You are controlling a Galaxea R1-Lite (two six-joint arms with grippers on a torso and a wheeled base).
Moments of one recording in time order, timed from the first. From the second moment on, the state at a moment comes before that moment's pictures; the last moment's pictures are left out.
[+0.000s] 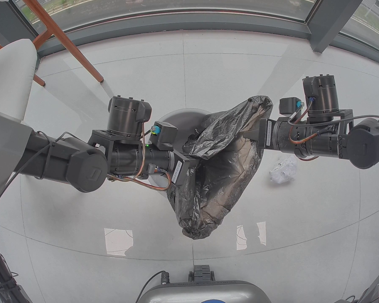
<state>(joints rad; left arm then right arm) -0.53 1.98 -1.25 -0.27 -0.35 0.15 0.51 1.81 -1.23 -0.16 0.13 0.35</state>
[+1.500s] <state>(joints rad) -0.33 1.95 -1.30 -0.26 -0.35 0.15 0.45 1.80 -1.17 -0.16 0.14 0.28</state>
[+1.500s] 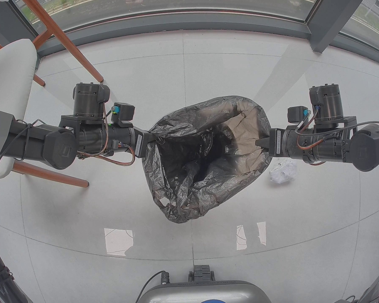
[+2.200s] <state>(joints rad) -0.28 1.96 -1.39 -0.25 -0.31 0.15 0.41 1.84 -1.17 -0.16 0.14 0.24</state>
